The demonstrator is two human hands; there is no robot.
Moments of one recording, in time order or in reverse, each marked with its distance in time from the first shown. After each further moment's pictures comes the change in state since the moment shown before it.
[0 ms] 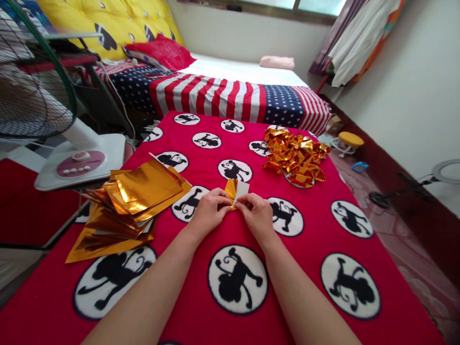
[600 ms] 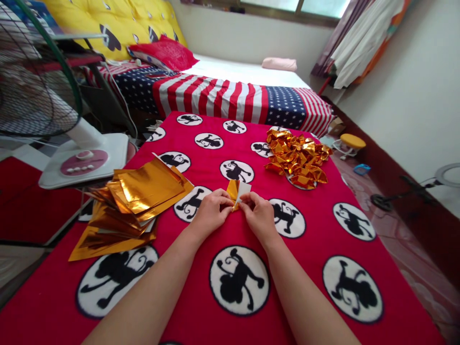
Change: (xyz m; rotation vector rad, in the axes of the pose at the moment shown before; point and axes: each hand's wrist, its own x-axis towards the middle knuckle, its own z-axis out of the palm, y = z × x) left_hand 0.000 0.003 -0.001 0.041 -0.014 -0.026; right_hand 0.002 0.001 0.001 0.076 -0.026 0.063
